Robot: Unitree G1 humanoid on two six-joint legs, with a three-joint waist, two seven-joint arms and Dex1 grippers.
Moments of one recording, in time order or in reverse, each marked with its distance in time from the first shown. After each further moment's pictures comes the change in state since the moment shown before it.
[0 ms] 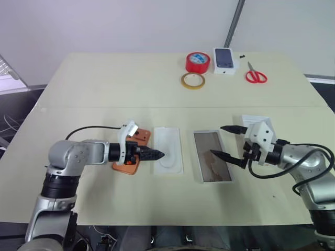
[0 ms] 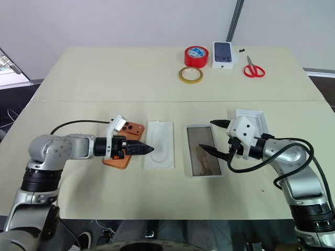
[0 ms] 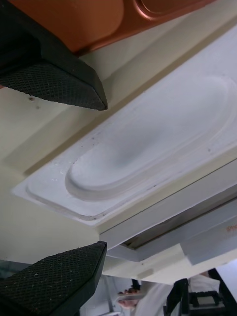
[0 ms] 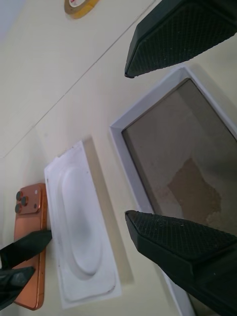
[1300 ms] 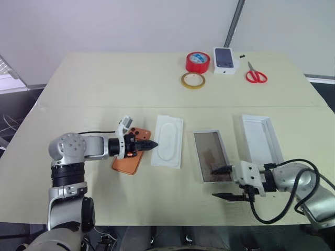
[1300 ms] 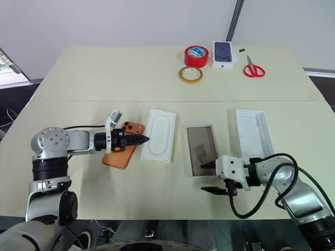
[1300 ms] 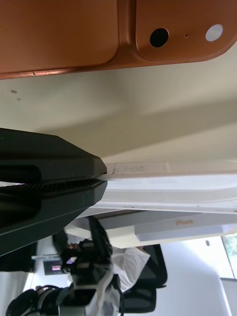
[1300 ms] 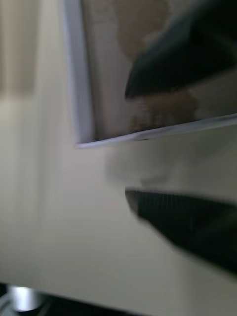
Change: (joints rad) left arm -0.089 -0.153 0.304 0.197 -0.089 0.232 0.206; right arm 0.146 -0.153 0.184 -0.002 -0.137 -0.161 0.252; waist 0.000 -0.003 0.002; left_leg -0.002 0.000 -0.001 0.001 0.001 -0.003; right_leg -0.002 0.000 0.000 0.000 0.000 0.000
